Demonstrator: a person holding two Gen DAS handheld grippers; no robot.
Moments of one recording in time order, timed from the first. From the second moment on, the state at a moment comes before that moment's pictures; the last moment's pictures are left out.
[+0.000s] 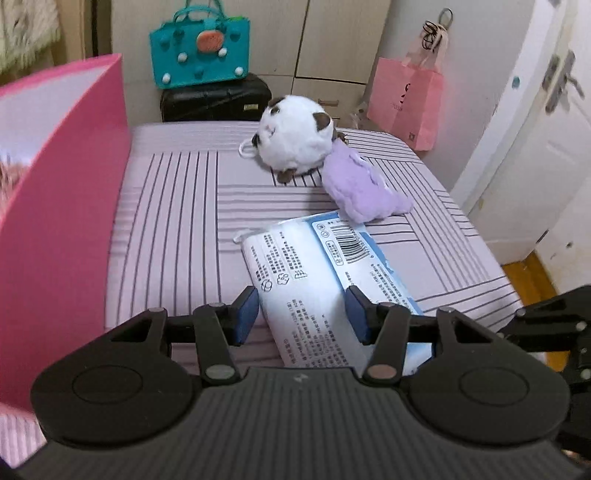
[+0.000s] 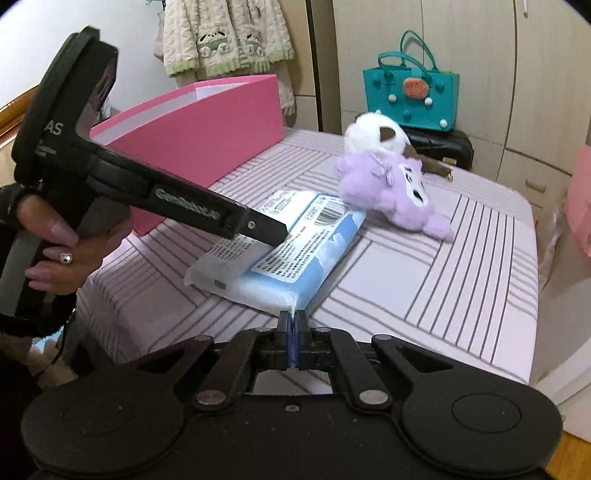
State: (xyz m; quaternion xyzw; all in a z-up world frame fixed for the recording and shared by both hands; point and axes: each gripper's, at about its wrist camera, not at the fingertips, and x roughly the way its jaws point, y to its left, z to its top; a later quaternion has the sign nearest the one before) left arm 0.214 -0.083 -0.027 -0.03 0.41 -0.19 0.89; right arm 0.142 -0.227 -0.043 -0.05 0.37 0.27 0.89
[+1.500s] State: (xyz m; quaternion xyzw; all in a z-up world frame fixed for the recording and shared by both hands) left arm 0.209 -0.065 -0.039 -0.11 0.40 -0.20 0.89; right arm 0.176 -0.228 -0.062 0.17 0.37 0.19 0.89
